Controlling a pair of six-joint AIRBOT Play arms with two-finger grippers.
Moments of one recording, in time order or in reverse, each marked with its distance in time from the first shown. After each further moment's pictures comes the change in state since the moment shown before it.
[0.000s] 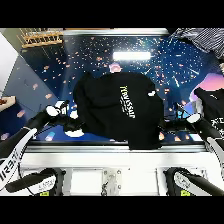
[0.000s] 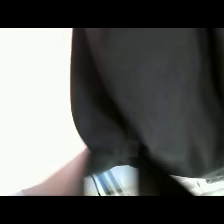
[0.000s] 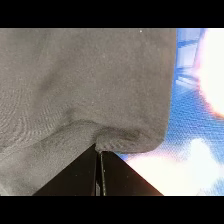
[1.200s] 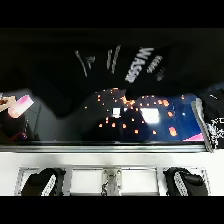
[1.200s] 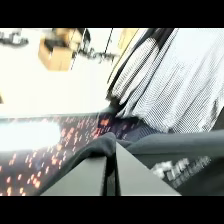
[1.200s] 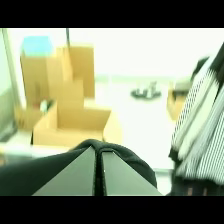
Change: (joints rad) left arm 0.094 0.747 0.918 0.005 -0.117 -0.019; right arm 0.000 0.628 0.990 -0.086 -0.056 0.000
